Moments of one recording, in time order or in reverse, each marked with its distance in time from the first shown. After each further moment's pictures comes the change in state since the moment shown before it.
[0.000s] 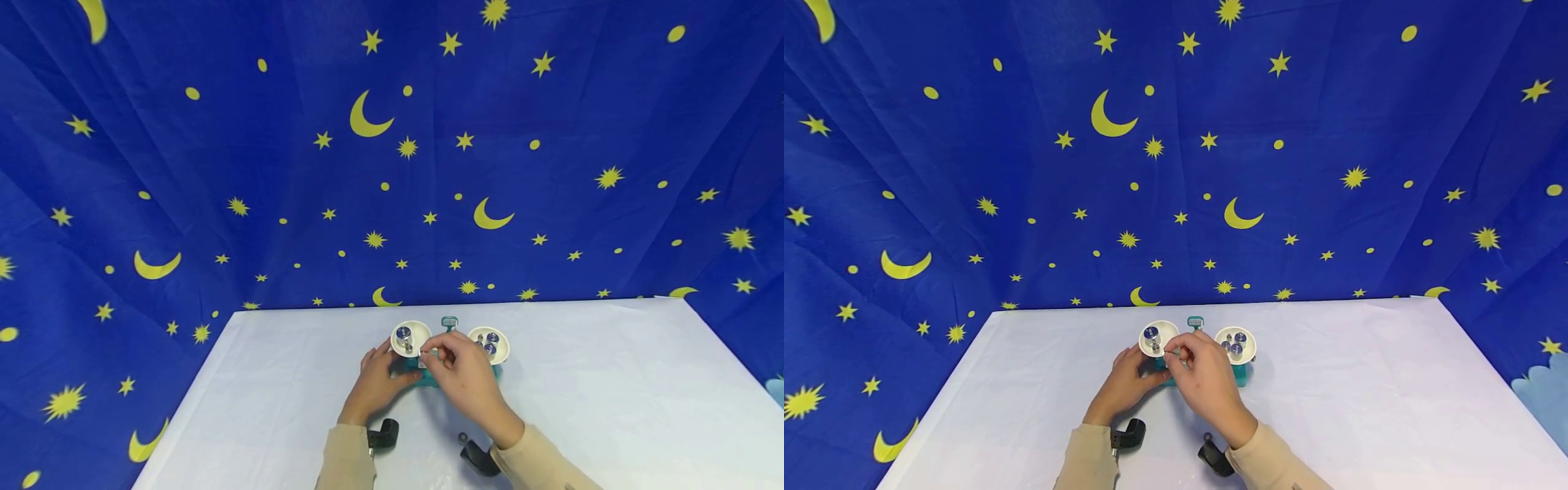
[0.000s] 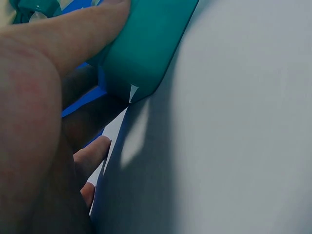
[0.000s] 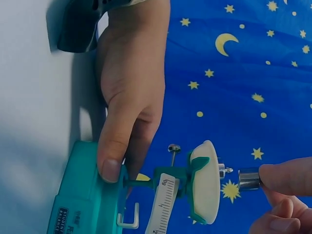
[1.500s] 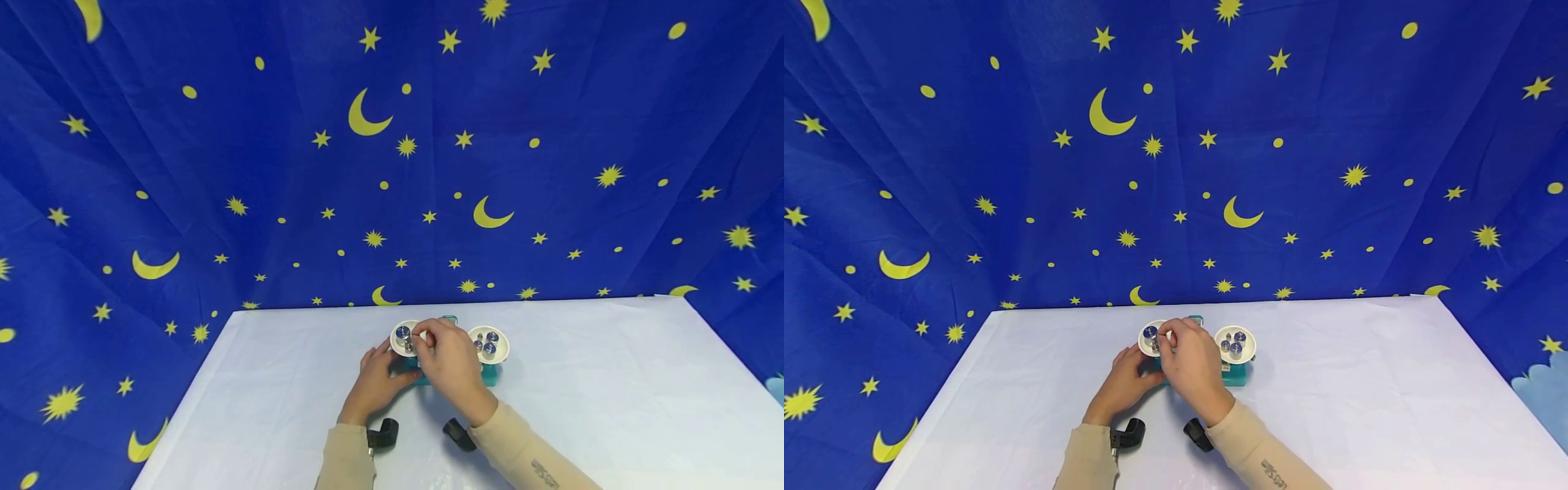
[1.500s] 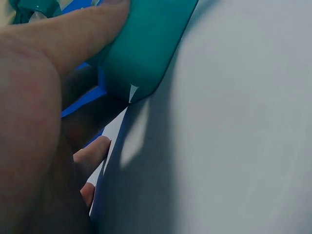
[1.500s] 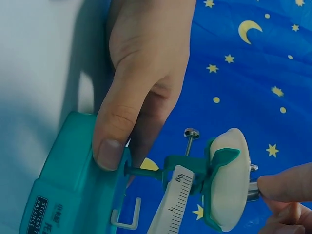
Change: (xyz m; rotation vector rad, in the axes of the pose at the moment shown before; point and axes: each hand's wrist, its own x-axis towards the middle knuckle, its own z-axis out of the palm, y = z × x) left_hand 0.001 0.000 0.000 0.014 0.002 0.030; right_hand 0.023 0.002 0.024 -0.210 0.139 -0.127
